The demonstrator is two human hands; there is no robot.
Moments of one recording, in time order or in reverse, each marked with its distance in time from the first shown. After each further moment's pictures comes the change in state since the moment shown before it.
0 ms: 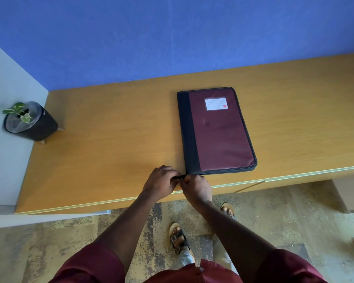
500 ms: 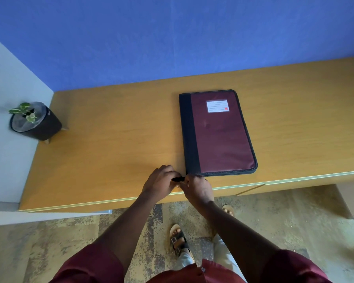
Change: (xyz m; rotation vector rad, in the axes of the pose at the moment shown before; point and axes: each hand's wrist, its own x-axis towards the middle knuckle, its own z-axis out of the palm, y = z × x) left_hand -0.002 0.005 -0.005 0.057 -0.028 -0.023; right_hand -0.001 0.006 -0.009 -0.018 -0.011 -0.174
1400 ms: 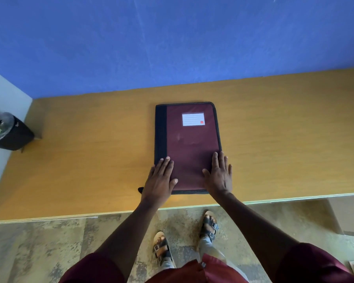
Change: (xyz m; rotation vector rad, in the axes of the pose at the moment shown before) left_hand 0.091 0.076 0.041 0.162 0.012 -0.235; right_hand 0.087 0.149 -0.102 -0.034 0.032 0.155
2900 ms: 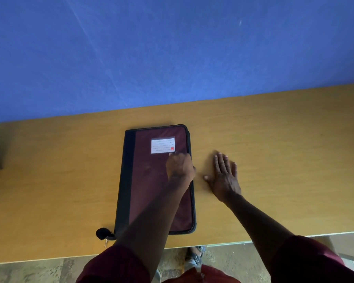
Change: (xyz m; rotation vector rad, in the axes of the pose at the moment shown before) left_hand 0.203 0.182 -0.069 0.127 -0.026 -0.275; right_hand 0.133 0.116 -0.069 -0.328 -0.081 -0.191
